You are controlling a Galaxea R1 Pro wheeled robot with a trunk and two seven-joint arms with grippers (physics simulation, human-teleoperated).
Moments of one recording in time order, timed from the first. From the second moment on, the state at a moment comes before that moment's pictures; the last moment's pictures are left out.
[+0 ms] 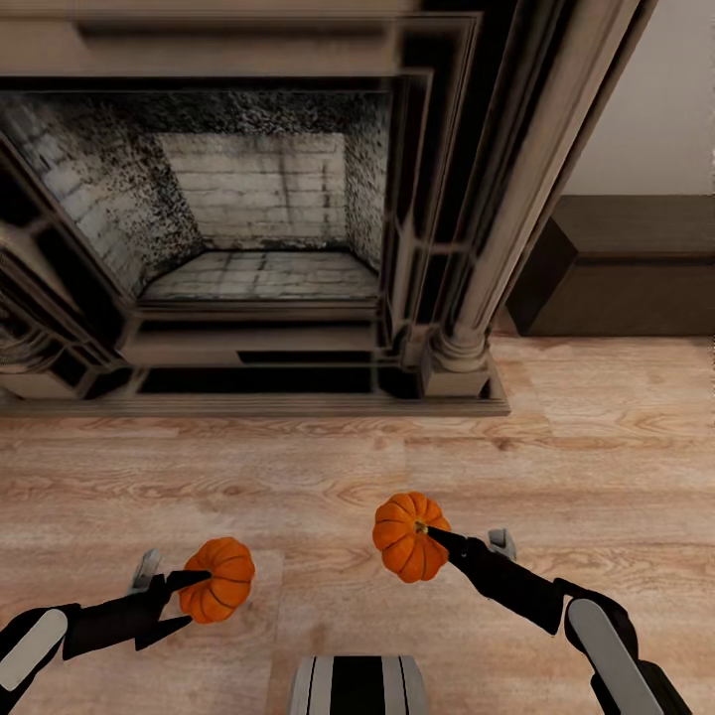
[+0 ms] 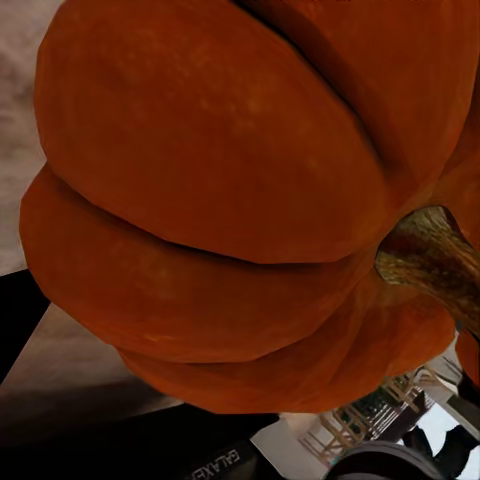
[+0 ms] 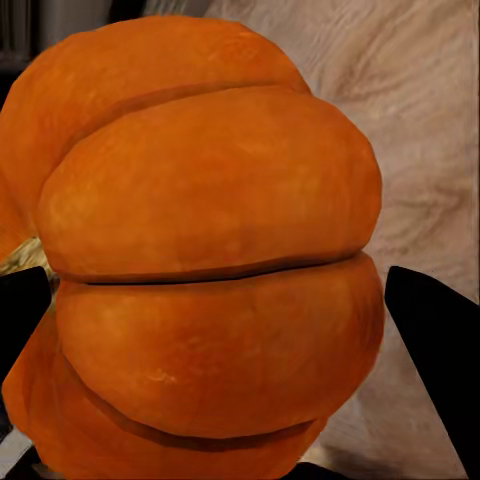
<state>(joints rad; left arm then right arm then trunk) -0.45 0.47 -0.12 -0.61 1.03 0.96 -0.65 -0.19 -0.16 0.00 -1.42 -1.07 0.80 0.22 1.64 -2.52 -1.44</state>
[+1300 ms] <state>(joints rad) -0.45 0.48 -0.12 -0.61 1.03 0.98 -0.65 -0.21 -0.15 0.00 -1.57 -1.09 1.02 -0.31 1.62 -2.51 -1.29</state>
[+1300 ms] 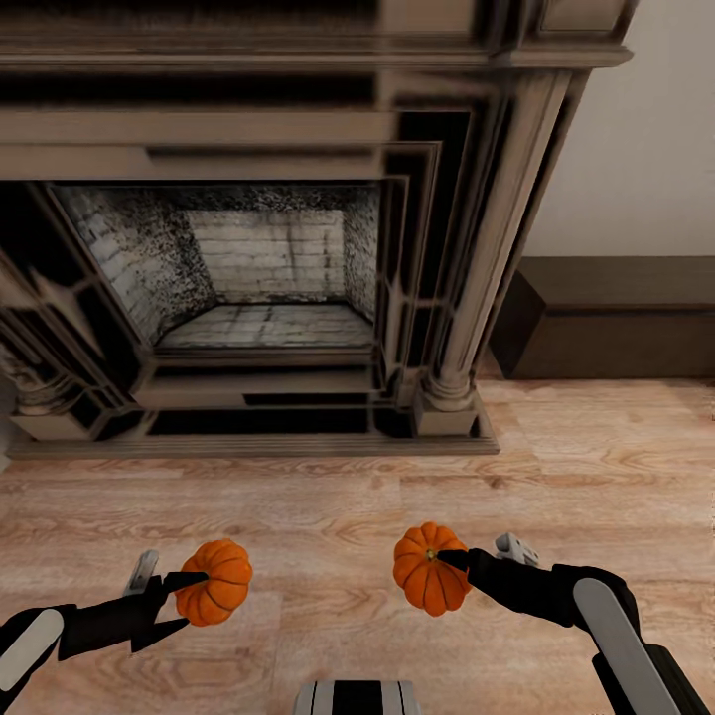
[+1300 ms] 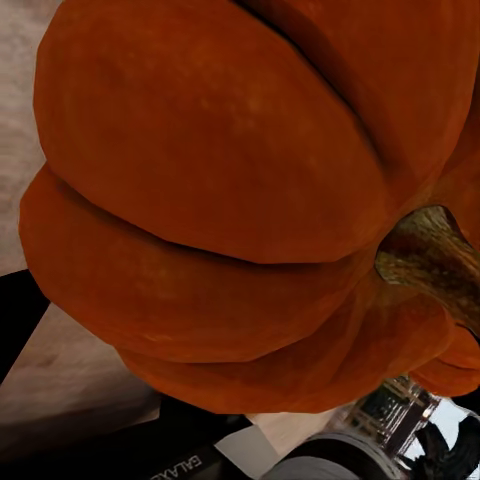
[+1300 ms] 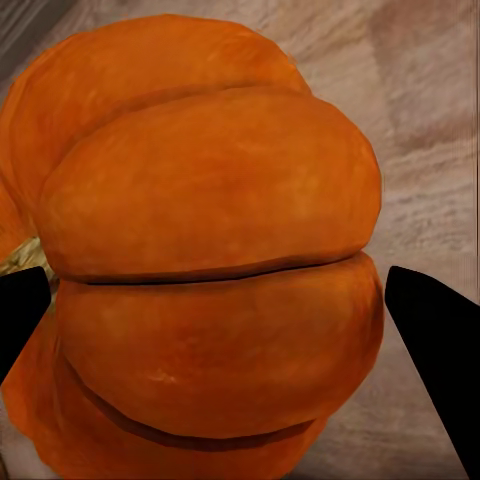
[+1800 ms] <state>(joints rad) -0.45 0.47 -0.12 -0.61 1.02 0.98 -0.65 -0.21 -0.15 0.00 -1.56 -1.09 1.02 -0.30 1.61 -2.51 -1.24</state>
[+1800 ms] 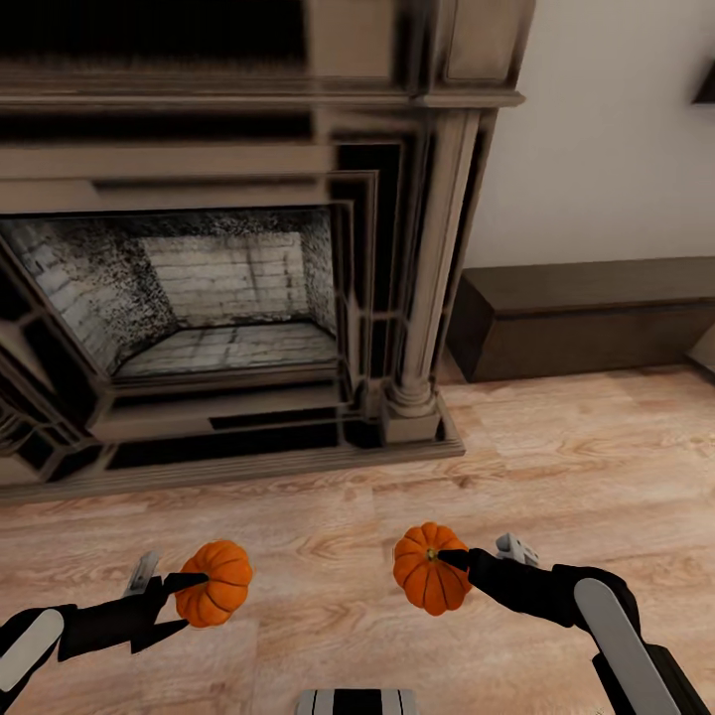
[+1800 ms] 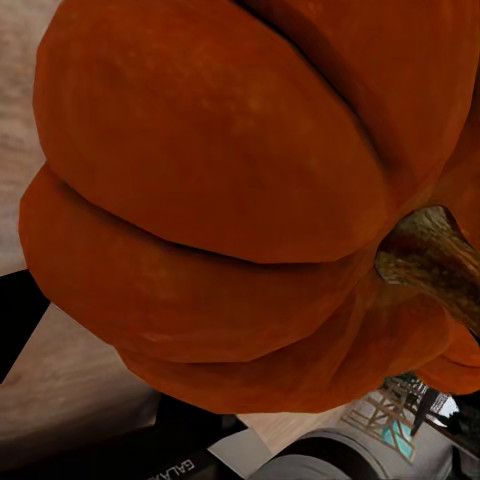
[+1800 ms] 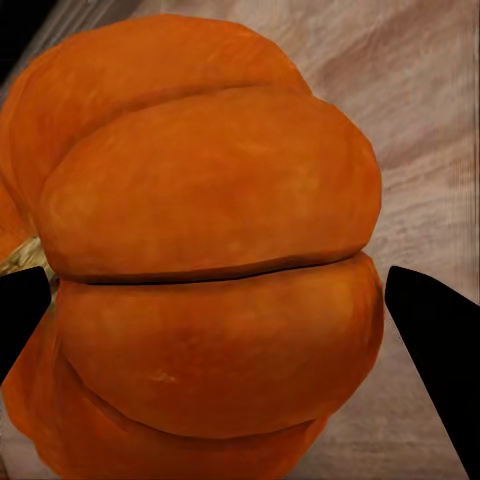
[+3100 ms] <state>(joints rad) -0.45 0.47 -0.12 -0.61 1.02 0.98 -0.65 -0.21 -0.15 -0.01 -1.56 -1.13 1.02 -0.30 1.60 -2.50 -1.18</state>
